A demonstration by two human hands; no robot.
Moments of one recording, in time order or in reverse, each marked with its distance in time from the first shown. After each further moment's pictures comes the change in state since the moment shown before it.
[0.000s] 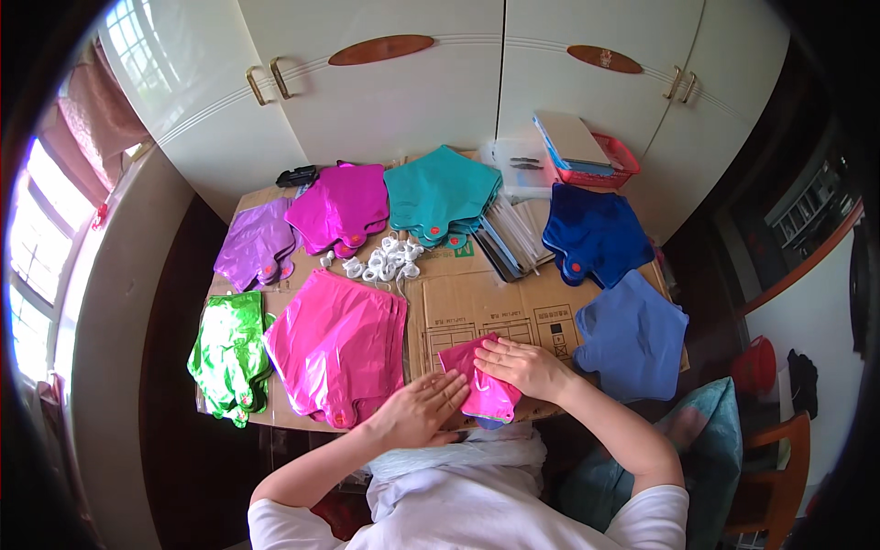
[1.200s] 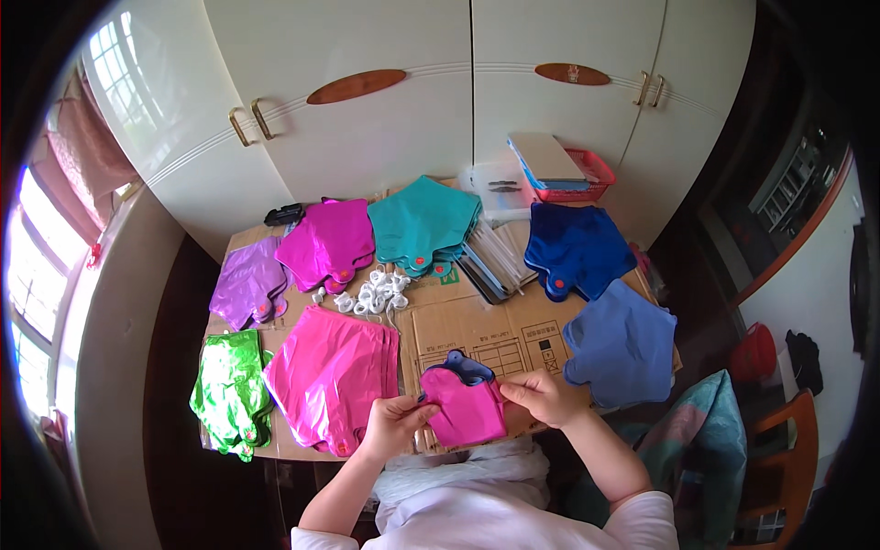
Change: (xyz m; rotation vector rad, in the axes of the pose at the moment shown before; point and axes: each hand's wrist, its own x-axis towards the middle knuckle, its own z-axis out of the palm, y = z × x) left_hand -0.003 -0.002 -0.006 -1.285 0.516 -0.668; right_hand 0.006 -0.045 -0.055 1.466 0.228 0.686
